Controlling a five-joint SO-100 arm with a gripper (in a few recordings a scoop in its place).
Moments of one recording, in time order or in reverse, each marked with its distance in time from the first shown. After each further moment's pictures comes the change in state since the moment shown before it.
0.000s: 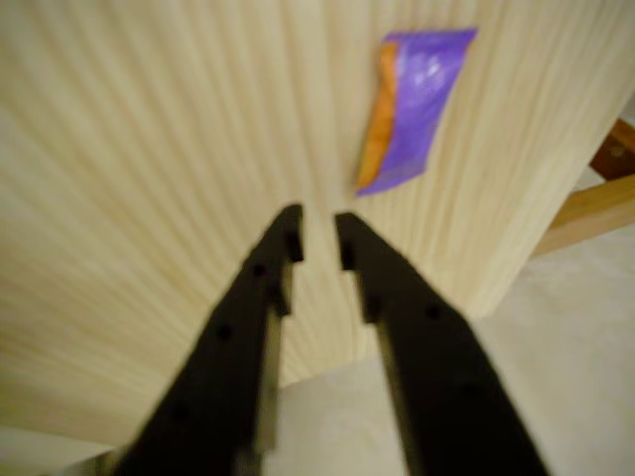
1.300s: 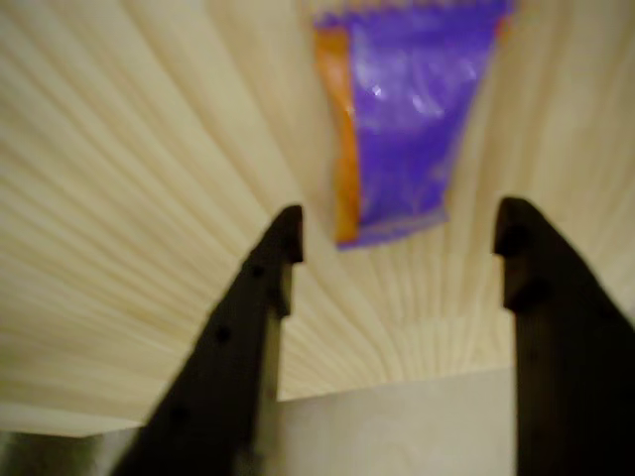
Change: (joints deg) arm 5.9 -26.5 -19.3 4.2 1.8
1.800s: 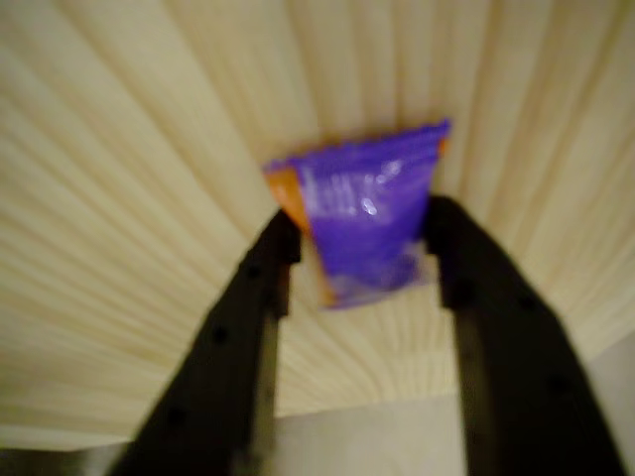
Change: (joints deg) arm -1.8 -4.0 -0.8 -2.9 0.5
